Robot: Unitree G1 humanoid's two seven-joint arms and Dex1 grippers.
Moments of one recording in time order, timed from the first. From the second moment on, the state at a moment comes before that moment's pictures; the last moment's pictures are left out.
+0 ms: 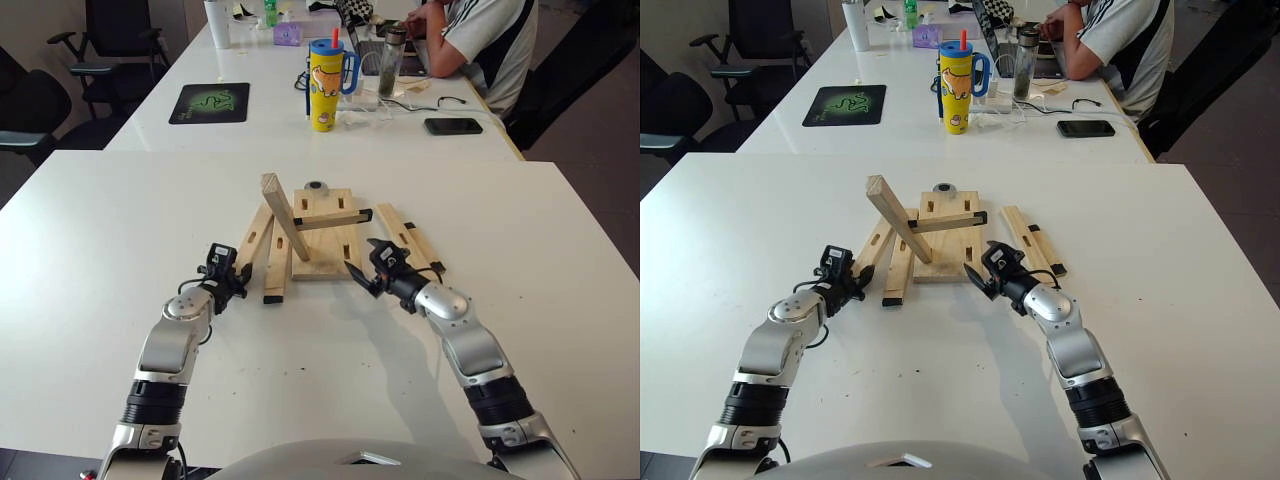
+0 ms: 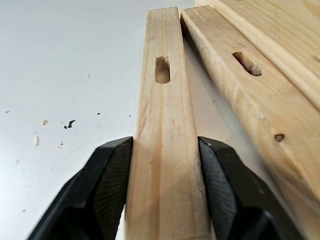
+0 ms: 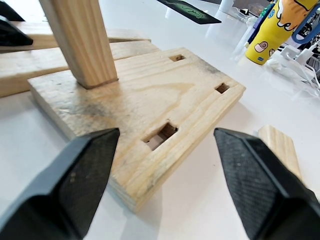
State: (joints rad) left arm -0.11 0.29 -0.03 -0.05 -0.11 0.59 -0.24; right arm -0.14 -0.31 0.21 -0.06 -0.07 0.27 0.47
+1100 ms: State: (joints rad) left arm -0.52 0.36 0.08 -0.31 -0.21 0.32 -0.37; right arm -1.15 0.00 -0.47 0.20 1.00 1.05 0.13
